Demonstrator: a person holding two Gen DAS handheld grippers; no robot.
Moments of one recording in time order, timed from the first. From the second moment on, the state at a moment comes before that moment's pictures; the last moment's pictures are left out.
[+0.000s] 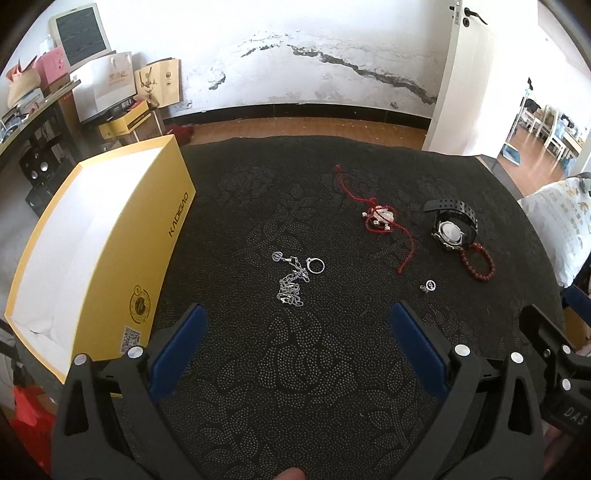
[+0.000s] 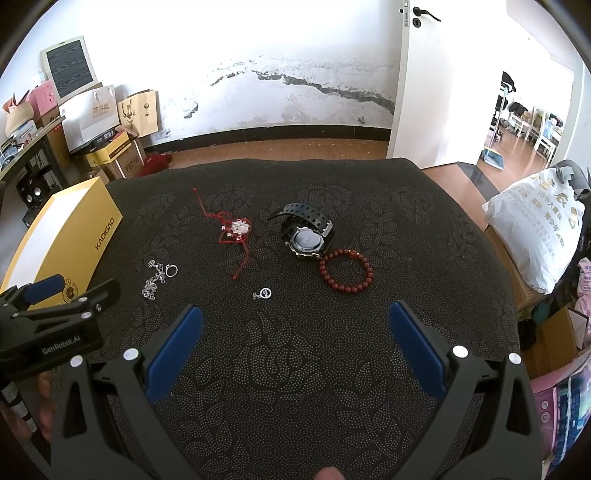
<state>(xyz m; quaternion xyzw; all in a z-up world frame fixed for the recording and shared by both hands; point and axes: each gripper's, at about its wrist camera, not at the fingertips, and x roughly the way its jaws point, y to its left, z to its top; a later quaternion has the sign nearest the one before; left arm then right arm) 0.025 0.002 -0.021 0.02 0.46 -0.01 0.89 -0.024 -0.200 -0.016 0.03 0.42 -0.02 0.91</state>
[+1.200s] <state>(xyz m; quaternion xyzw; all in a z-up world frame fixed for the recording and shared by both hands) 0.051 0.022 -0.068 0.00 0.51 -0.01 0.86 -0.022 -0.206 -0.016 0.04 0.42 -0.02 0.91</state>
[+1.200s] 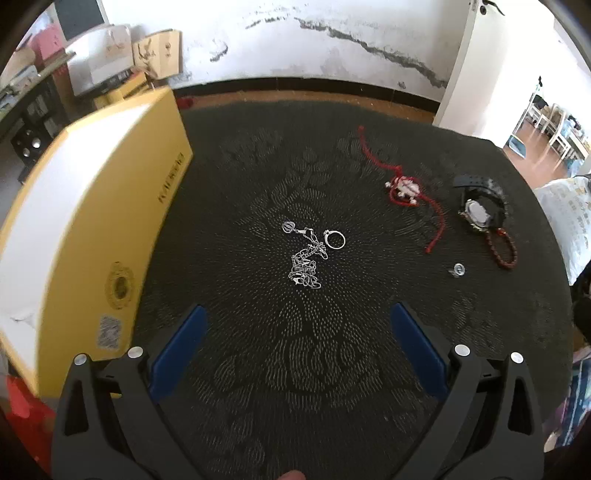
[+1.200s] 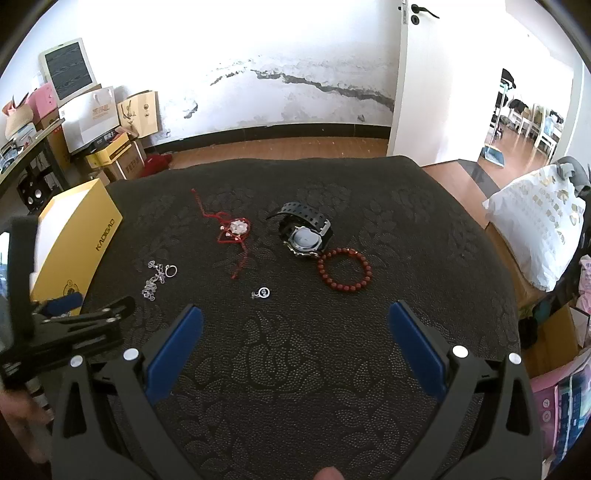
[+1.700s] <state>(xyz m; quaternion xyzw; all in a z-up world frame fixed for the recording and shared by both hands) 0.088 0.027 -0.128 0.01 0.51 -0.01 0.86 -0.009 -0.220 -0.023 0.05 0.43 0.00 0.90</state>
